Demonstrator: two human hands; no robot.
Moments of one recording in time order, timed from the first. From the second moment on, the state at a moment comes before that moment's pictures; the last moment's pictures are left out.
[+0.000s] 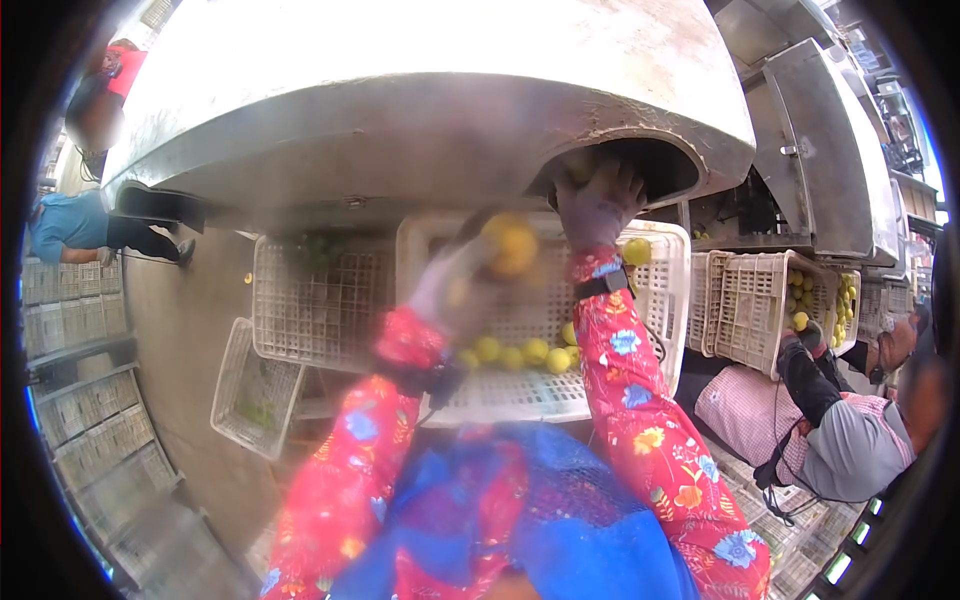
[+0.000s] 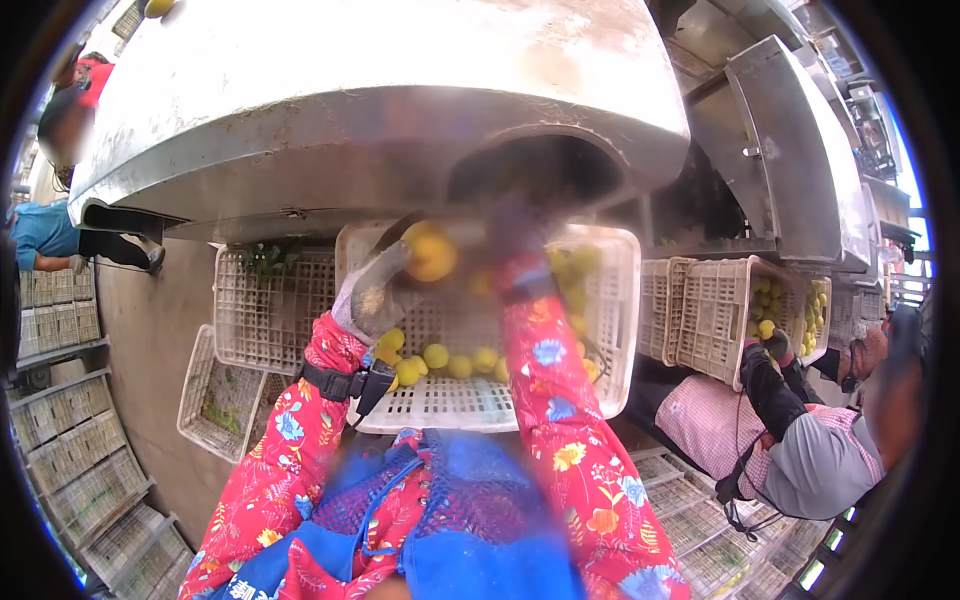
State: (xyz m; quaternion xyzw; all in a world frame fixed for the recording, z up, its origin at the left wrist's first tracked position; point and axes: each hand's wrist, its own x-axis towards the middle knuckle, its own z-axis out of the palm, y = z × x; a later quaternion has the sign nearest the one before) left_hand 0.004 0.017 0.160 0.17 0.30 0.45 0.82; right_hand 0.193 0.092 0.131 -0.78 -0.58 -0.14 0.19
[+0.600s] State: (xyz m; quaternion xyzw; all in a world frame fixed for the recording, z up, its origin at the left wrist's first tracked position) left_hand 0.033 0.023 0.151 0.50 0.45 0.41 0.62; right_hand 0.182 0.014 0.167 -0.61 -0.64 0.01 0.46
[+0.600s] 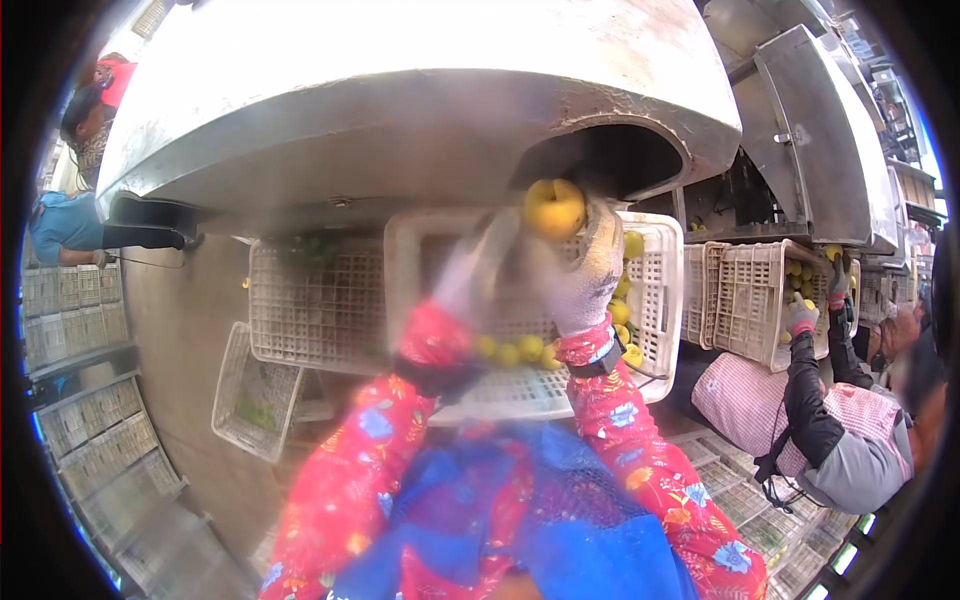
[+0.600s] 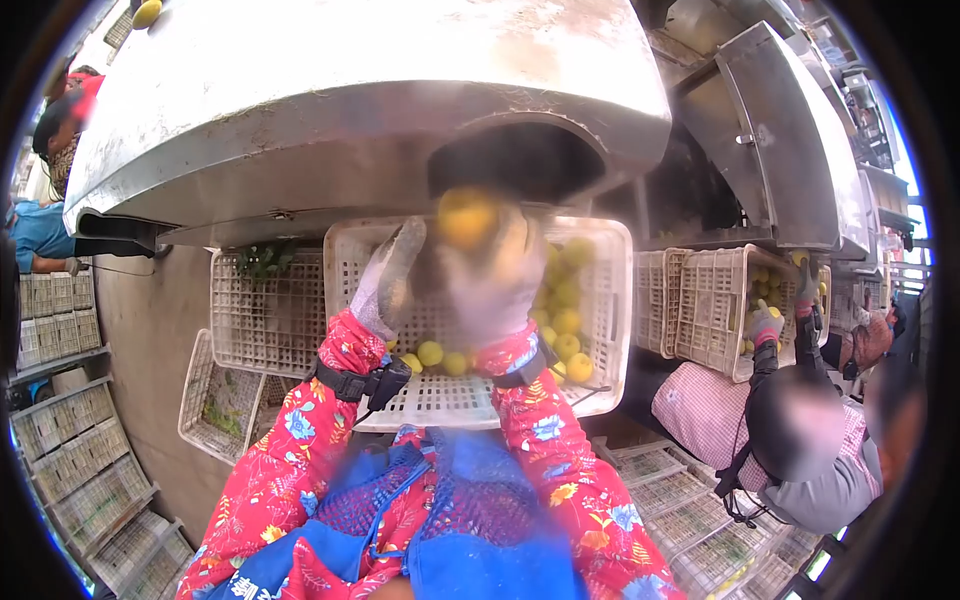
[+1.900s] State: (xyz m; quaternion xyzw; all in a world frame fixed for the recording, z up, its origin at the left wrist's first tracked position) left_hand -0.005 -0.051 -0.090 0.42 0.46 0.09 0.78; right_hand 0.220 -0.022 0.129 -0.61 -0.51 0.24 0.55
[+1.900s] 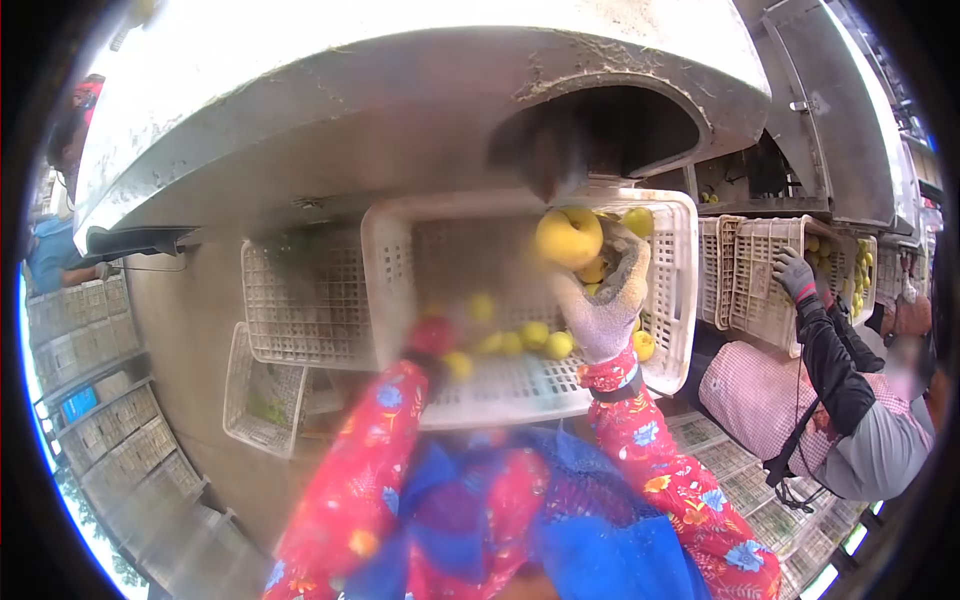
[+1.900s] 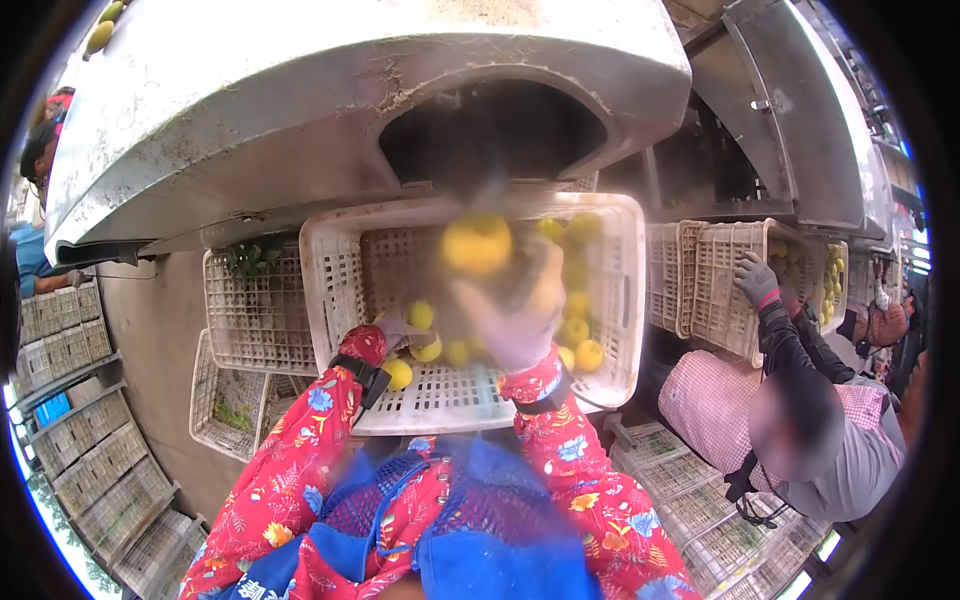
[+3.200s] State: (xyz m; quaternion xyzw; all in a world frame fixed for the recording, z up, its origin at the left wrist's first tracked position) left_hand 0.029 0.005 0.174 0.31 0.36 0.55 0.68; right_hand 0.225 0.043 0.162 -0.54 -0.61 0.24 0.53
